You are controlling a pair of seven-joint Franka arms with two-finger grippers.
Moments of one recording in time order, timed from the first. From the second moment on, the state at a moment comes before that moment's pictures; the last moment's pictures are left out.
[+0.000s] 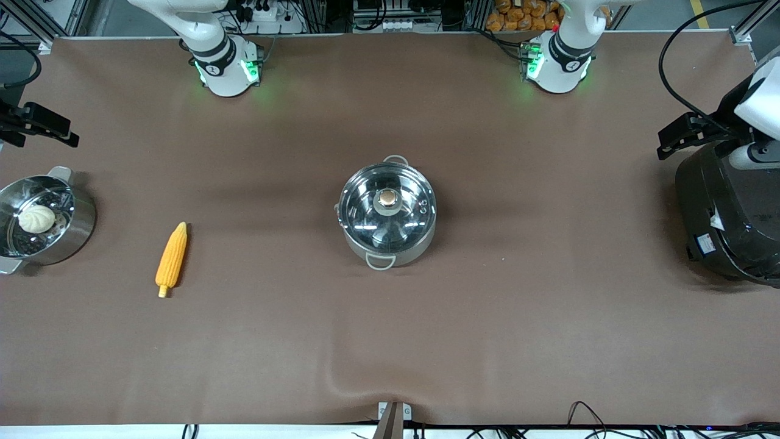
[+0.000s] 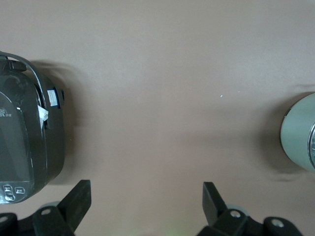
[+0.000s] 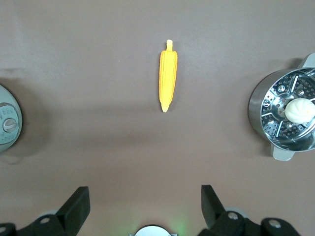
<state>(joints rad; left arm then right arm) 0.02 0.01 -0.11 -1.51 0.02 1.51 -0.11 -0.07 -0.02 -0.03 -1.53 0.02 1.42 -0.06</state>
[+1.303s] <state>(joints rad) -0.32 0.20 -0.17 -1.46 -0.03 1.60 -0.58 -0.06 0.01 -0.02 -1.62 0.02 1.48 -0.06</state>
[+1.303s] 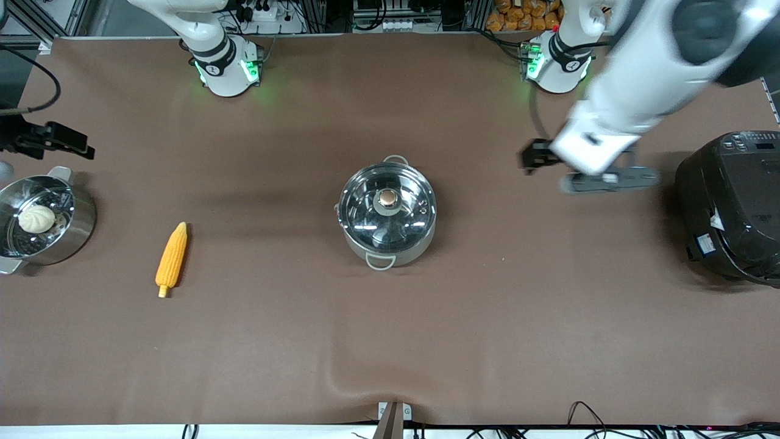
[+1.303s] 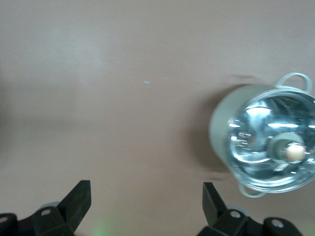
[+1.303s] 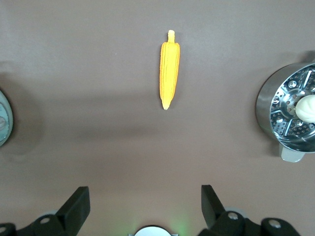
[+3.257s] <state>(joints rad) -0.81 0.66 -0.02 -1.30 0.03 1.98 -1.10 -0.10 0.56 -0.03 -1.90 0.02 2.35 -0.15</state>
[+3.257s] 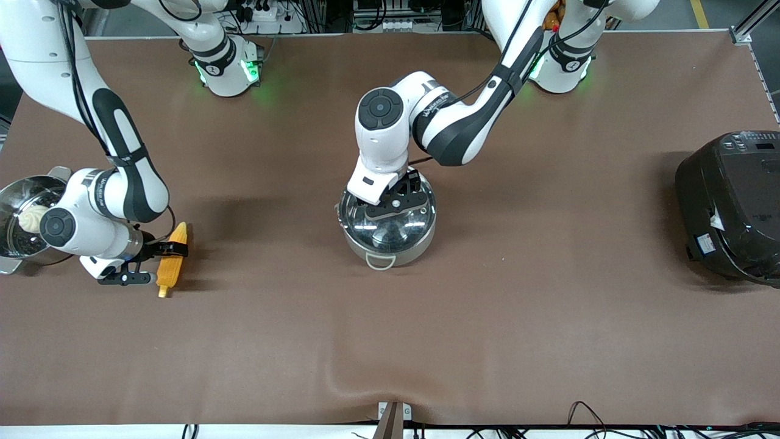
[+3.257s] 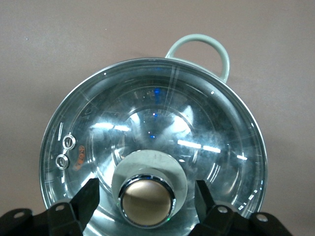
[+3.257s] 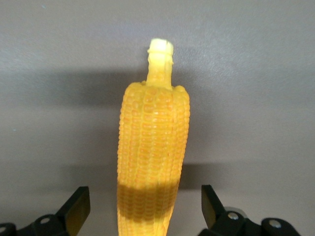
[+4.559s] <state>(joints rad) -0.78 0.61 -0.02 -1.29 0.03 1.91 -1.09 0.02 0.50 -0.01 -1.75 0.09 1.98 -0.02</state>
